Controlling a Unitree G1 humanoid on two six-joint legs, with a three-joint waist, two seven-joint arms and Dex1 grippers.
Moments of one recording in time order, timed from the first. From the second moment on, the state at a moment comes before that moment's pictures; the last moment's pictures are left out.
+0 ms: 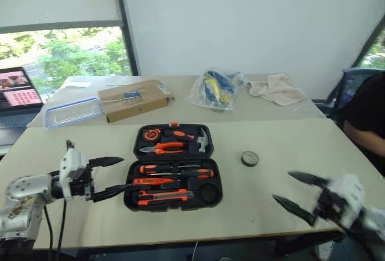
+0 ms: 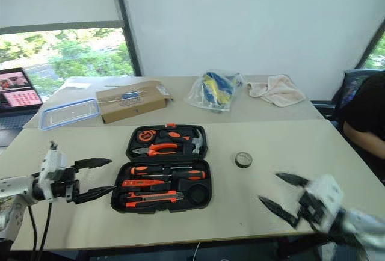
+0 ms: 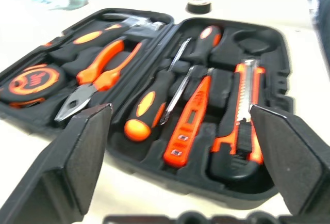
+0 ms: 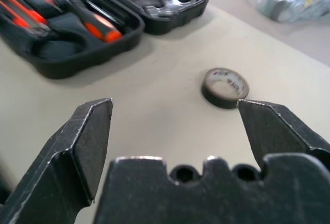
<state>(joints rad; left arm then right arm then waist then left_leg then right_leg) -0.12 0.80 0.29 0.14 -0.52 0.04 -1.41 -0.01 -0.86 -0.22 -0.27 0.42 0.27 0.92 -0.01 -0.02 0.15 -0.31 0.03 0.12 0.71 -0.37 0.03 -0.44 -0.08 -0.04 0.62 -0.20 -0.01</state>
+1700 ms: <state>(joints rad) -0.02 0.75 0.20 -0.07 -0.53 0.04 -1.38 -0.65 -0.68 0.52 -0.19 0.16 0.60 1.30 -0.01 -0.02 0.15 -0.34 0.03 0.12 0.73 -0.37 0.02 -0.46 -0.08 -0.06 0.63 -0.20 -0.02</state>
